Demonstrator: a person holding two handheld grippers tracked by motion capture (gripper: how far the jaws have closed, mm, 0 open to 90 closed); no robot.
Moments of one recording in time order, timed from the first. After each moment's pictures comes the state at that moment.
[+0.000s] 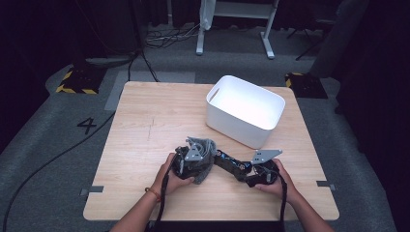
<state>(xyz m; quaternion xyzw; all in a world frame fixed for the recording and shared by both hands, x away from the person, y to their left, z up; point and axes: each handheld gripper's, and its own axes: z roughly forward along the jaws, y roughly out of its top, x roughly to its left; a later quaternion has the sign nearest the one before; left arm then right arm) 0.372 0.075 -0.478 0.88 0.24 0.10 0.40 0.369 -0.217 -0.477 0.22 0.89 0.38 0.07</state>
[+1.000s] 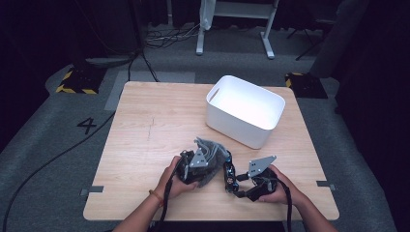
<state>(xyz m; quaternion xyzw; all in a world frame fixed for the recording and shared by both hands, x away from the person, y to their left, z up) 0.335 0.070 -0.464 0.89 0.18 0.10 0.41 0.348 -0.208 -0.473 0.12 0.92 0.36 -0.01</state>
